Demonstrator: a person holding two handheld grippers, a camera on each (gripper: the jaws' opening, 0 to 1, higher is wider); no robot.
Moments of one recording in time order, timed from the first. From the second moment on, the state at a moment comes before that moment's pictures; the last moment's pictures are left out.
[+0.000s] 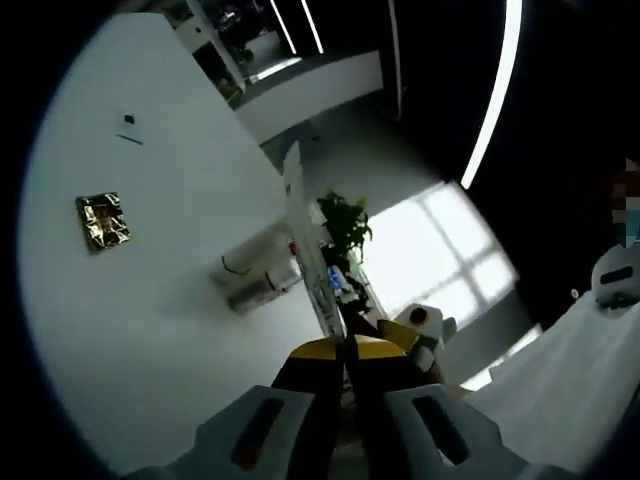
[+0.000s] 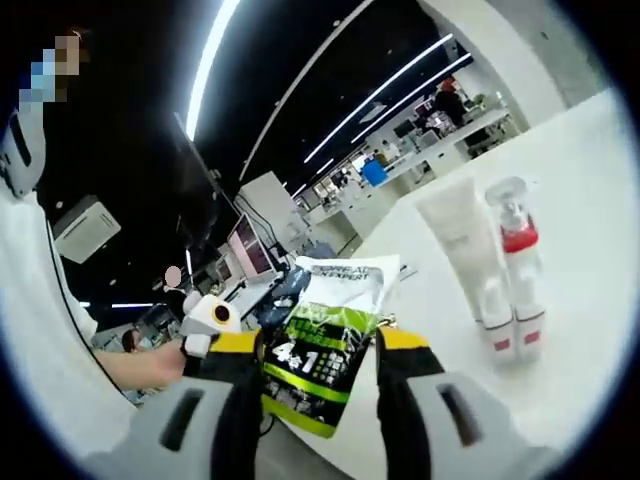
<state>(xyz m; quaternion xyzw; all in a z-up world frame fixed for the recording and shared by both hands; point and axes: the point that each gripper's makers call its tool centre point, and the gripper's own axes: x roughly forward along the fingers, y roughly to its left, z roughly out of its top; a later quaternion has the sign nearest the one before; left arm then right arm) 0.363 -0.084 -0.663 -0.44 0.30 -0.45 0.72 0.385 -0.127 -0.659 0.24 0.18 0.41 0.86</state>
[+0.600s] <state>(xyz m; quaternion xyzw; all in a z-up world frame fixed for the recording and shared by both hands) 0.381 -0.084 -0.693 -0.44 0.34 -0.43 0.71 0.391 -0.141 -0.689 0.19 0.21 0.38 0.88</state>
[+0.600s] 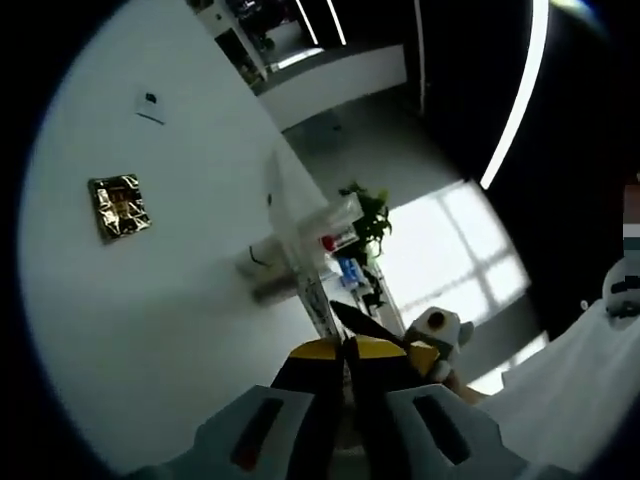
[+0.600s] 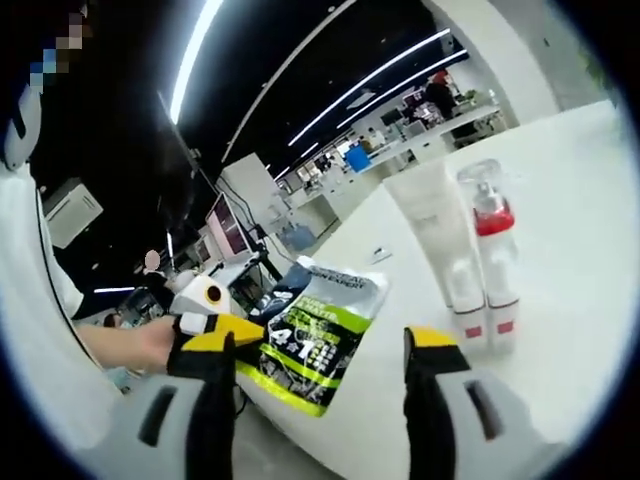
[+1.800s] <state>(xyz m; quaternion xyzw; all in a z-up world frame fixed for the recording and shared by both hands) 0.426 -0.098 -0.764 -0.36 0.42 -0.40 0.73 0.398 -0.216 -0.705 0.19 0.22 0.27 0.92</state>
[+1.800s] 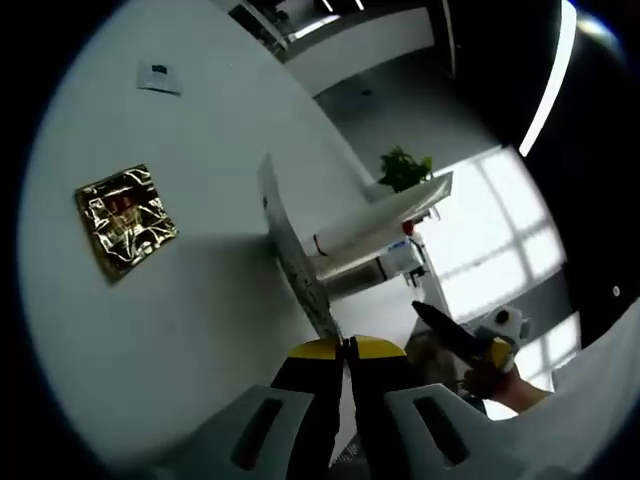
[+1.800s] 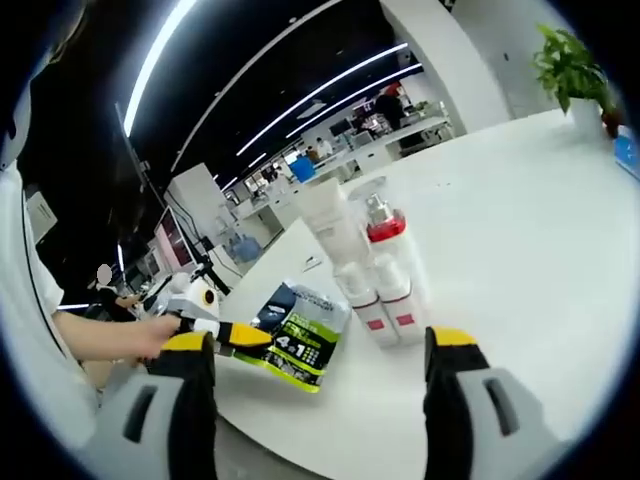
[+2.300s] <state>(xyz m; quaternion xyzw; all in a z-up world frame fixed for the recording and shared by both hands) 0.435 -0.097 -0.794 -0.26 0.44 -0.38 0.77 0.399 -0.217 -0.708 0.19 0.23 0.26 0.92</state>
